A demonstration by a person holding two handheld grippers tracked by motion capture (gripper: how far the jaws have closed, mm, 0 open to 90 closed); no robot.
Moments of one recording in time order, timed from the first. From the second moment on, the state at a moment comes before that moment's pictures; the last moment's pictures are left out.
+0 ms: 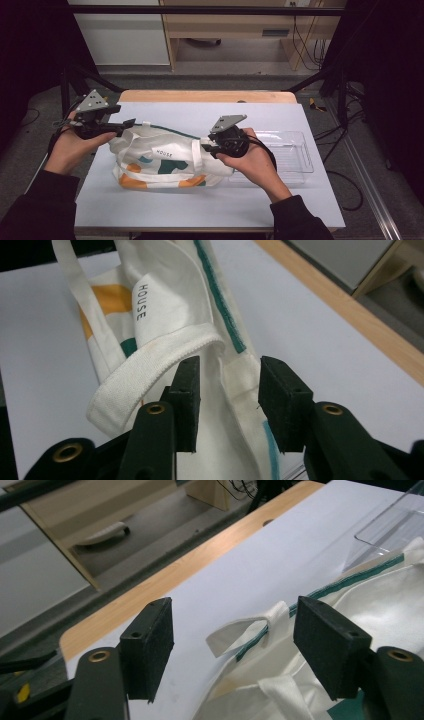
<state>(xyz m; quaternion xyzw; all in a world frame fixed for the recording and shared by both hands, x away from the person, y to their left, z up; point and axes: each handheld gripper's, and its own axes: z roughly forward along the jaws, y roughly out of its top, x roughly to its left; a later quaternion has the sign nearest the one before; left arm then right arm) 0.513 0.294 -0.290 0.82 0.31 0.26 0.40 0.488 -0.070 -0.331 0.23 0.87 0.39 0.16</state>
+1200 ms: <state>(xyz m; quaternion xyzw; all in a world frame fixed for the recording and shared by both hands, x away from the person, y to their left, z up) 0.531 0.247 -0.312 0.88 0.28 0.22 0.31 0.471 -0.026 -0.345 0.21 0.89 0.37 0.18</state>
